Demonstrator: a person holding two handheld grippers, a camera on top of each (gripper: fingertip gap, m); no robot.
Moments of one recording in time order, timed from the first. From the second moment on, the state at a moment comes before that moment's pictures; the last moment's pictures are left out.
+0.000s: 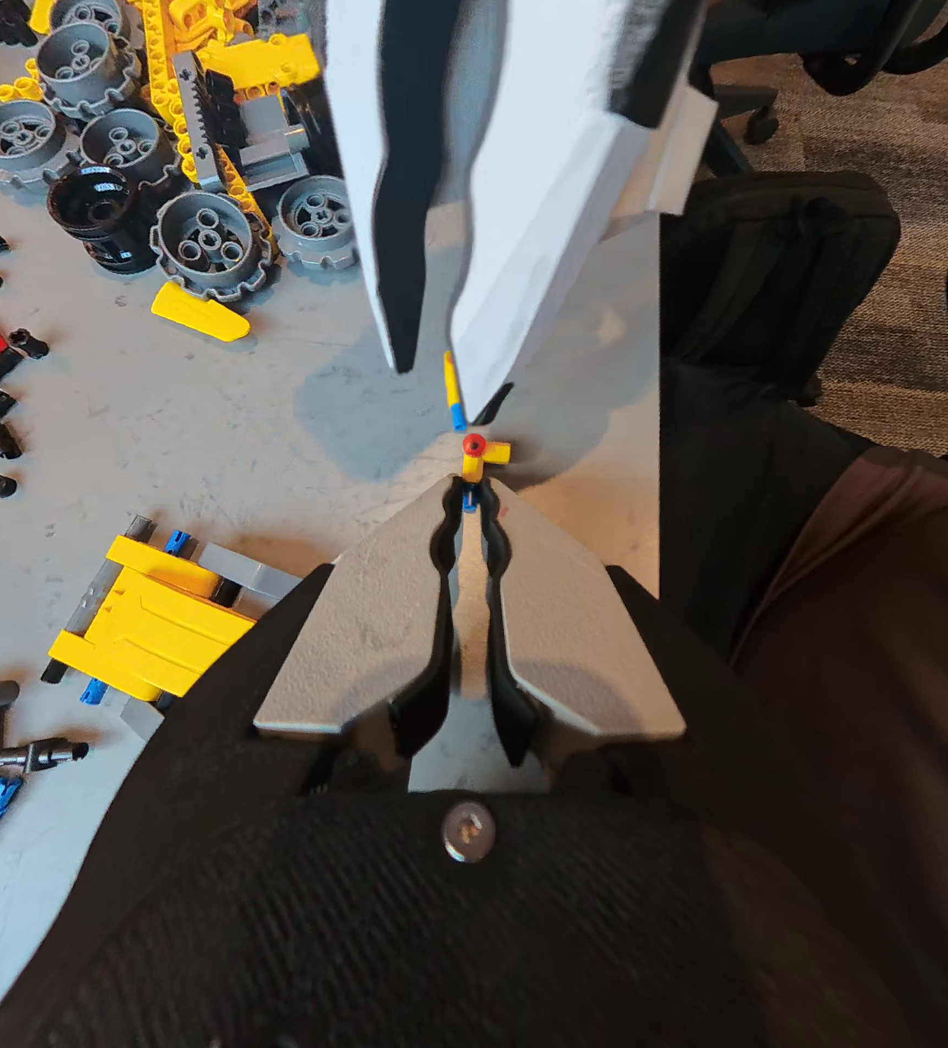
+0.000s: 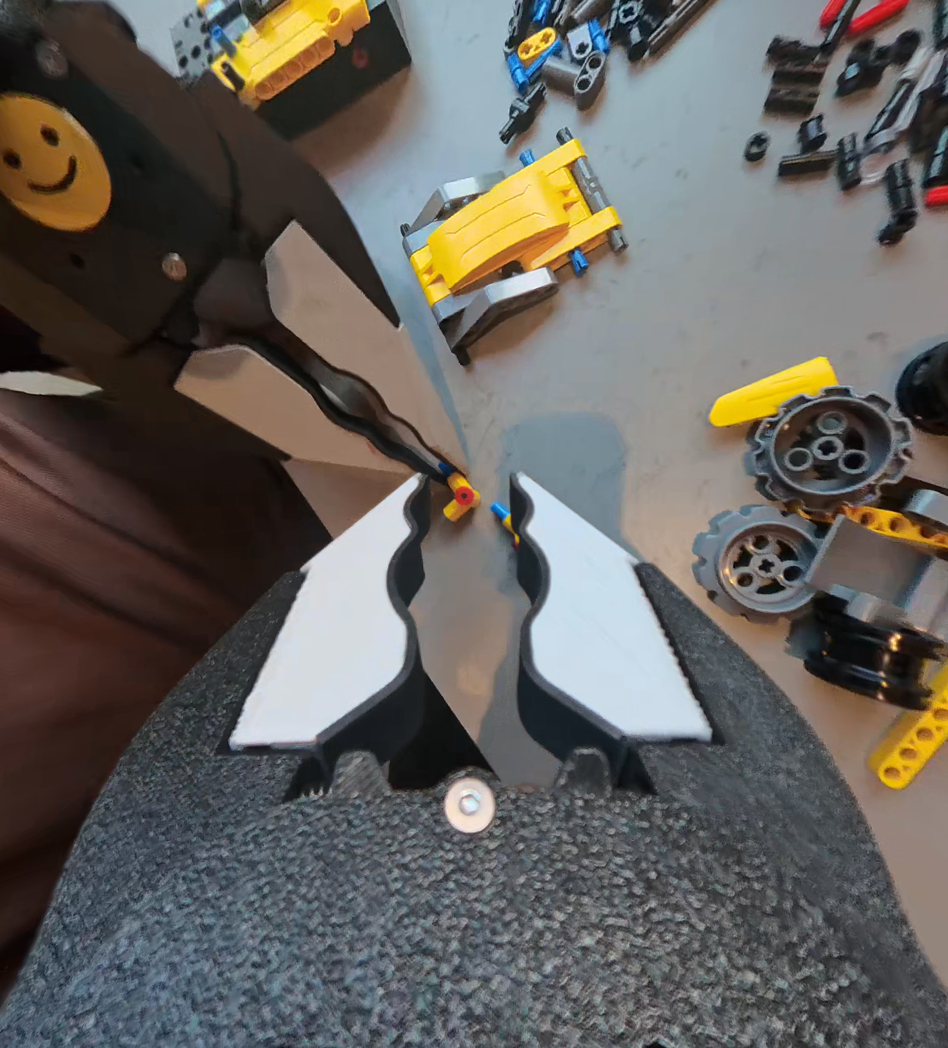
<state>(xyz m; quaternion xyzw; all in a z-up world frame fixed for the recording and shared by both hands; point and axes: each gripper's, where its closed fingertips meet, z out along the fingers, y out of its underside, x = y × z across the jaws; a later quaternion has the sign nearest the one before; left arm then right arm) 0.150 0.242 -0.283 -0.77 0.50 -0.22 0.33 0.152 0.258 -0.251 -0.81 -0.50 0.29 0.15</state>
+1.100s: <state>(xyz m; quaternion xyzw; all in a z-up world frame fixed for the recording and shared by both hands) 0.147 0.237 -0.274 -0.76 0.49 -0.23 0.36 0.219 0.264 -0.206 -0.72 -0.26 0.49 0.42</state>
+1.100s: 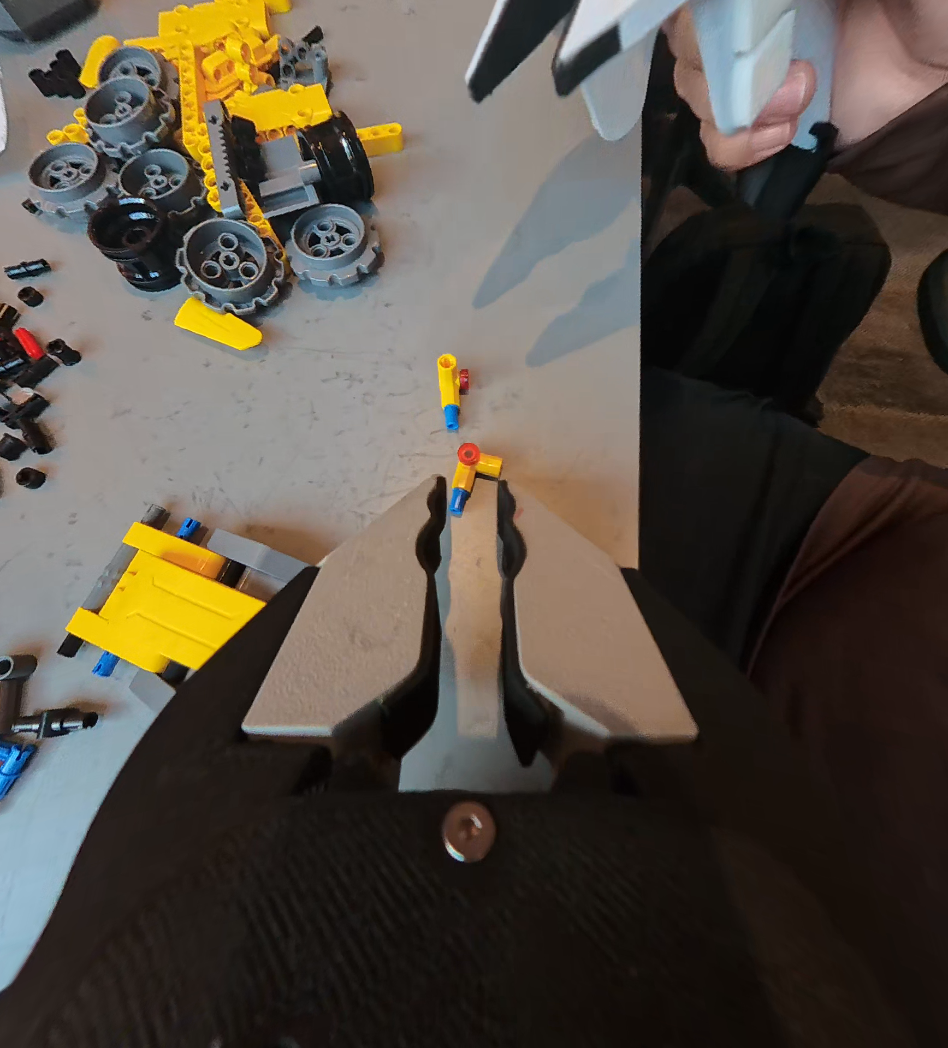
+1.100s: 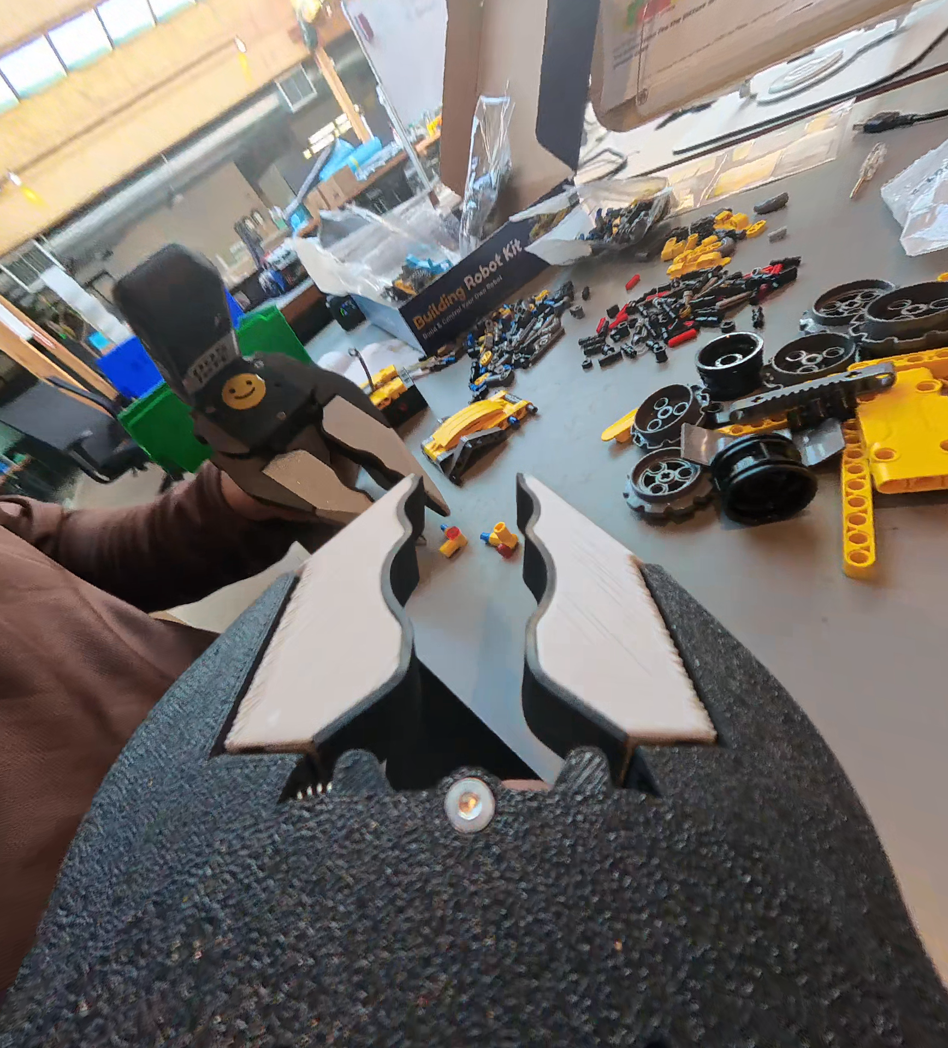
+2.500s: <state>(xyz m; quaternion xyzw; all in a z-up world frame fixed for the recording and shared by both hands) 0.148 0.230 -0.282 -0.75 0.53 -0.22 0.33 0.179 0.238 -0.277 -0.82 -0.36 0.43 -0.10</state>
